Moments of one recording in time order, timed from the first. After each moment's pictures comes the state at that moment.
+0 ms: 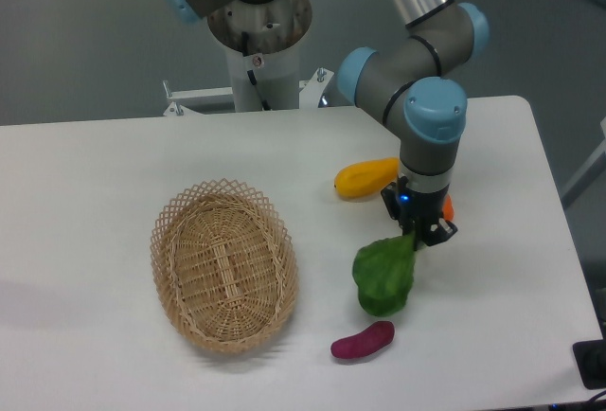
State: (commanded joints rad) arm 2.63 -1.95 -1.82 -0.78 1.50 1.59
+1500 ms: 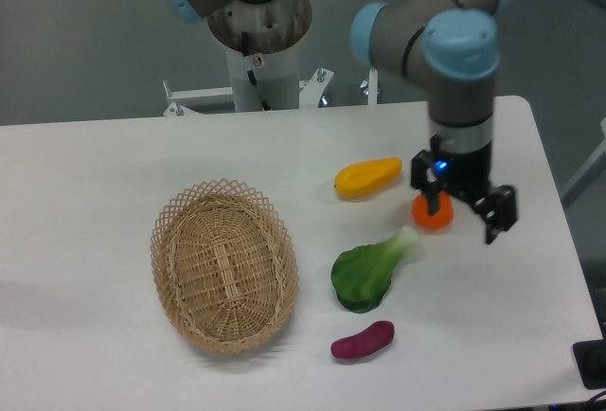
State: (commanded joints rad) arm 2.70 -1.87 -1.48 -1.03 1.51 1.49
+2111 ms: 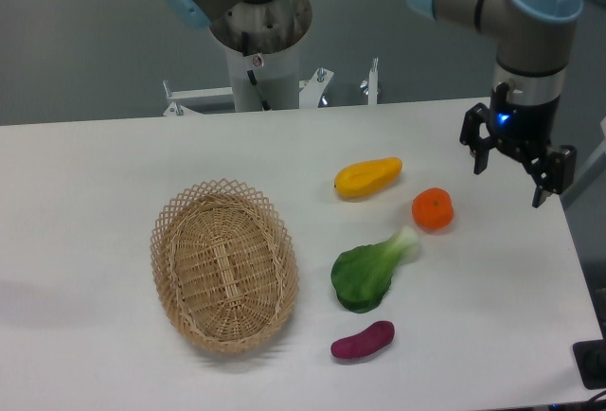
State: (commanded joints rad) arm 2.79 -1.85 -1.48 -1.09 1.42 1.65
